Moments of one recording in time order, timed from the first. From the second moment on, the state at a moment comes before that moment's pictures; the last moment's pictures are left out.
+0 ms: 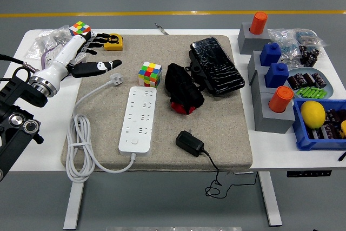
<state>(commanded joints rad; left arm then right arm) -0.34 0.35 -1.21 -1.46 1.62 0.02 0.13 0.07 -0.19 1.45 0.24 -1.26 0.14 -0.13</state>
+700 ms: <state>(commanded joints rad) -0.33 0.36 -1.21 -1.47 1.63 0.02 0.13 0.08 -0.20 1.40 0.24 -1.24 0.14 -0.13</state>
